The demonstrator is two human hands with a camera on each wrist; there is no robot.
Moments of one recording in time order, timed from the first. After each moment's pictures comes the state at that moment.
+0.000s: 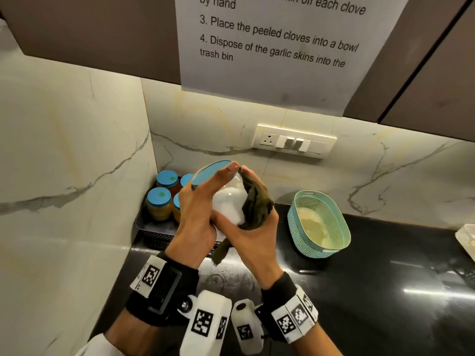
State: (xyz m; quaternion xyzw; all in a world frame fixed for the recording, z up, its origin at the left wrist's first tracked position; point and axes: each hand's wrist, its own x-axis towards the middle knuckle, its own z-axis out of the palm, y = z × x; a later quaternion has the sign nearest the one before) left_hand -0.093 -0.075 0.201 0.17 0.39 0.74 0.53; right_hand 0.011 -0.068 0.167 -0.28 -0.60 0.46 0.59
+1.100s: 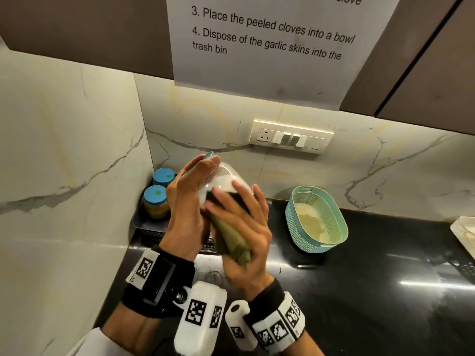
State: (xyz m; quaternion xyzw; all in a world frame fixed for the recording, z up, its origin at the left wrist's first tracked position) left_hand -0.110 -0.078 0.197 0.21 0.37 0.70 0.57; right_hand 0.015 -0.082 0.148 -0.19 -0.78 0.16 0.58
